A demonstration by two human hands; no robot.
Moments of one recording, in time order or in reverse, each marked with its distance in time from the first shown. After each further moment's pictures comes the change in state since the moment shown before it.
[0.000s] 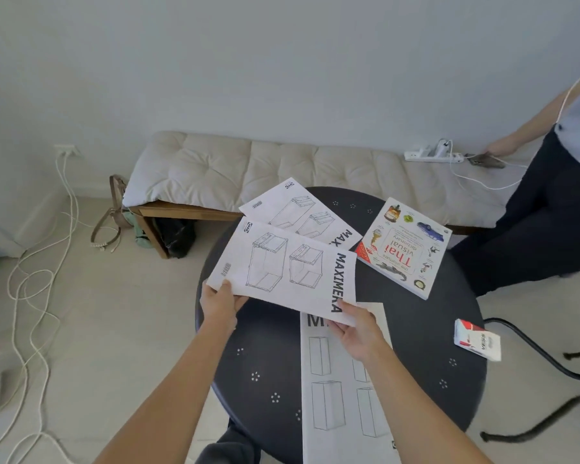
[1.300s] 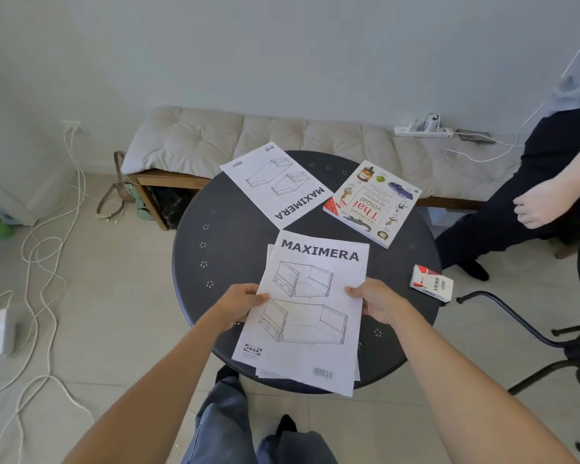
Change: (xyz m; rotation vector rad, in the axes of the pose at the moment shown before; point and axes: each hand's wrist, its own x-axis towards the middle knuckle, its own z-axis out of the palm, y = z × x) left_hand -0.103 -0.111 -0.024 0.834 -0.503 -0.124; right_hand -0.031 -0.046 -0.129 -0.739 -0.014 0.029
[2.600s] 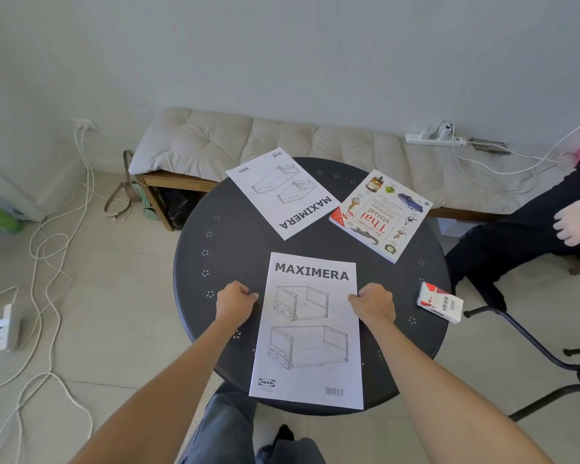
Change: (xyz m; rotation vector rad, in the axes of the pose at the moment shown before) left_hand 0.031 0.006 0.000 0.400 0.552 0.059; right_hand 0.036 -0.001 0.015 -0.781 0.536 -0.164
